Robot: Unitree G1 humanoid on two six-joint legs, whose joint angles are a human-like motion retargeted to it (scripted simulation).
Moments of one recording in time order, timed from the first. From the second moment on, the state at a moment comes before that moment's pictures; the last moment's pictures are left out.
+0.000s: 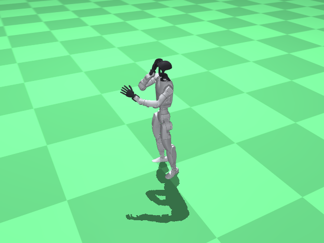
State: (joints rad) left arm -0.87 0.37 -0.61 0.41 -0.07 -0.35 0.26; right arm -1.08 -0.23 0.28 -0.91 0.10 -0.48 -0.57; waist 0.04 -0.09 -0.01; left_leg 0.17 0.04 0.54 0.00 -0.19 -0.12; right_leg 0.05 -0.17 -0.23 0.07 -0.03 0.26
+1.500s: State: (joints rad) left arm -0.86 0.37 -0.61 0.37 -0.09 -0.35 0.24; right arm -1.08 -0.25 0.28 -0.81 0.17 -0.47 -0.54; waist 0.03 -0.08 0.01; left_leg 0.16 0.04 0.53 0.00 -0.18 -0.12; right_leg 0.04 -0.17 -0.23 0.07 -0.03 0.26
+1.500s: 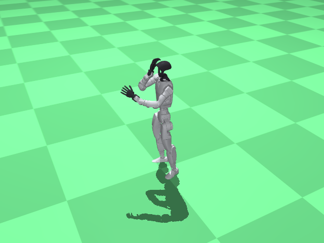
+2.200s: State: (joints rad) left arm -0.86 0.36 -0.60 0.33 -0.08 -0.30 0.29; right arm -0.81 -0.31 0.50 -0.26 0.25 -0.28 -0.43; waist 0.02 -0.07 0.02; left_leg 0.18 0.05 0.54 0.00 -0.19 -0.13; right_leg 0.05 -0.17 -0.23 0.08 -0.03 0.25
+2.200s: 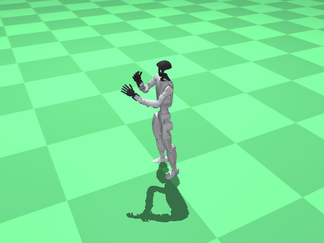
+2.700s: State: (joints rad) left arm -0.85 0.35 -0.60 0.34 -0.07 -0.30 0.28; right arm -0.73 -0.32 0.48 -0.23 0.30 -0.28 -0.39; waist 0.03 -0.08 0.03; left_leg 0.18 0.05 0.54 0.00 -0.18 -0.14; right_leg 0.05 -0.17 -0.23 0.08 -0.03 0.25
